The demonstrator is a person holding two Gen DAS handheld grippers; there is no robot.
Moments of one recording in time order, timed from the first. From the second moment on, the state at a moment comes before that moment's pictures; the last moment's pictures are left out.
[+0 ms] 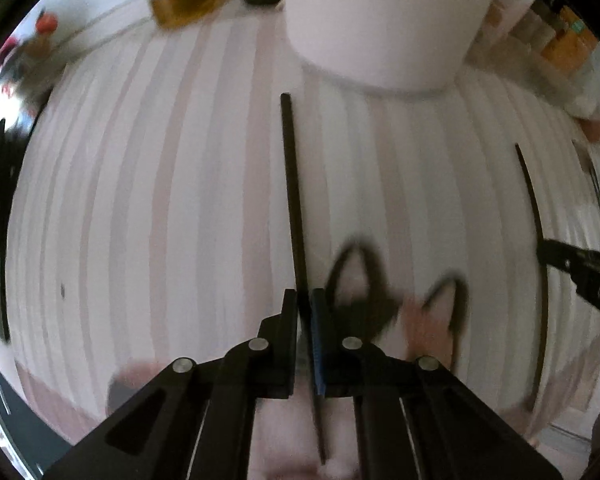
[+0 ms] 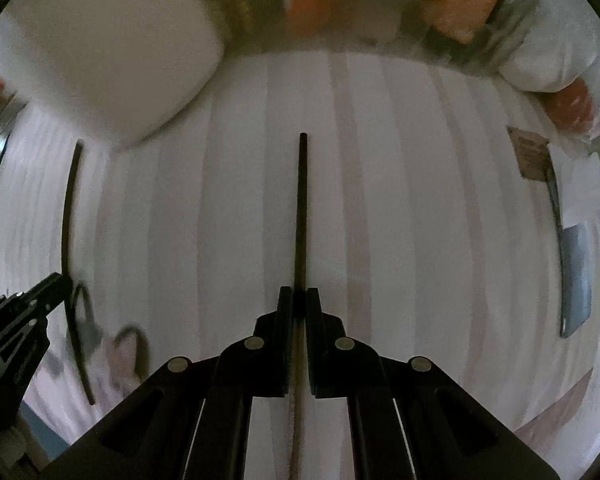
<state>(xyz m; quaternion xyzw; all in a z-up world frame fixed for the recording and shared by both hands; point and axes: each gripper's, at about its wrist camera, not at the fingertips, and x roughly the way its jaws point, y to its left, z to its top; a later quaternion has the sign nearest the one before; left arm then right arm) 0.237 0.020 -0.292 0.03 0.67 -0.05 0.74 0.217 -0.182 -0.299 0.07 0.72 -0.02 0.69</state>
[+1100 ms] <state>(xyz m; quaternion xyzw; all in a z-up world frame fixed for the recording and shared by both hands) 0.288 -0.015 -0.289 0.05 0.68 -0.07 0.73 0.271 -0.146 -0.317 0.08 0.79 -0.01 0.61</state>
